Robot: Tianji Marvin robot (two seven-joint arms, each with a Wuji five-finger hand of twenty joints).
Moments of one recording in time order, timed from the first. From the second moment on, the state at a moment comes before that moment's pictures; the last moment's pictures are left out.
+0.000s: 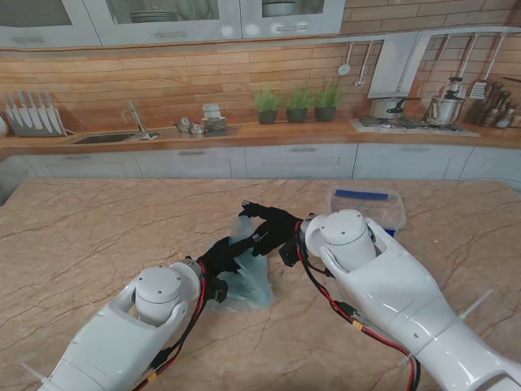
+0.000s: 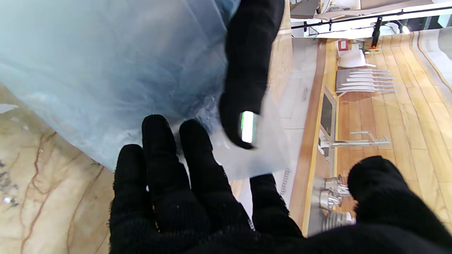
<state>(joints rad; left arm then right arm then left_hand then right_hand) 1.33 -1.24 -1.01 -1.36 -0.33 0.22 -0.12 -1.08 -1.21 0.91 -1.31 0.29 0.43 0.33 0.80 -0.18 0.07 0.00 0.52 0.38 0.06 0.14 0.52 0.43 0.20 0.20 0.32 0.42 0.35 0.51 -0.07 0.35 0.65 0.60 0.29 -0.07 0.34 -0.04 0.19 0.07 0.41 0.38 0.73 0.38 0.47 0.27 0.64 0.39 0.43 0.46 0.21 0.32 0.52 0.86</state>
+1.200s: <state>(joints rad) 1.43 -1.35 -1.10 -1.50 -0.67 0.32 0.37 -1.22 -1.16 1.03 -1.47 0.09 0.57 0.25 1.19 -0.31 0.79 -0.07 0.42 0.24 0.84 0.55 0.75 0.31 0.54 0.66 0.72 0.36 0.91 0.78 0.32 0.36 1.30 0.71 0.49 -0.30 0.45 -0.04 0.42 0.18 0.41 0.47 0.61 0.41 0.61 0.32 0.66 0.38 0.51 0.43 0.34 0.36 0.54 0.83</state>
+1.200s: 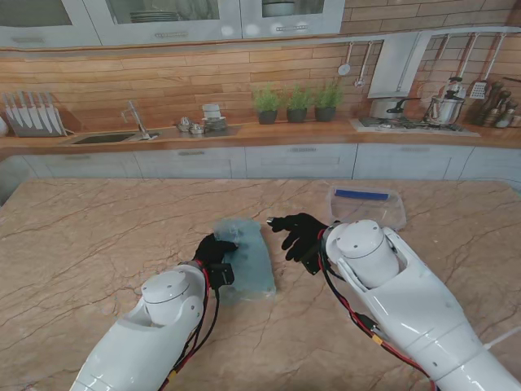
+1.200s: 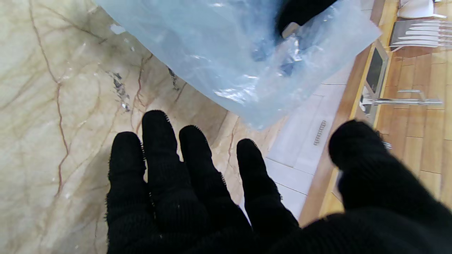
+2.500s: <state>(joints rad) 1.42 -1.39 -1.05 -1.47 -0.73 0.13 0.50 -1.02 -1.34 0.94 -1.13 0.49 0.76 0.17 1.21 -0.33 0.81 -0.09 0.37 0.19 0.89 0.59 0.74 0.26 0.59 0.68 0.72 0.31 0.90 0.79 0.31 0.36 1.32 0.58 0.53 -0.57 0.65 -0.04 0.10 0.06 0.52 0.36 0.32 0.39 0.56 0.28 0.61 0.42 0.44 0.33 0.38 0.44 0.76 0.56</state>
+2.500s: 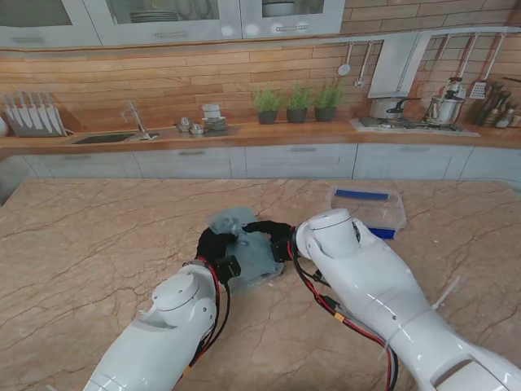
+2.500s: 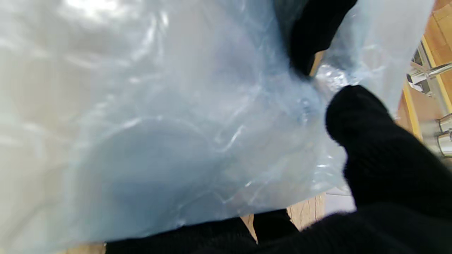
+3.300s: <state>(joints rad) 1.37 -1.41 -0.98 -1.33 -0.47 0.07 0.51 -1.08 -1.37 1.03 -1.18 0.52 0.78 -0.02 1.19 -0.38 0.82 -0.12 0.27 0.16 0.87 0.51 0.58 0.21 0.61 0.59 0.61 0.29 0.69 0.82 0.16 0.30 1.18 0.56 0.83 -0.80 1.11 -0.15 0.72 0.00 0.78 0.47 0.99 0.27 0.72 0.35 1.06 0.18 0.92 0.57 0.66 0.26 1.24 0.63</state>
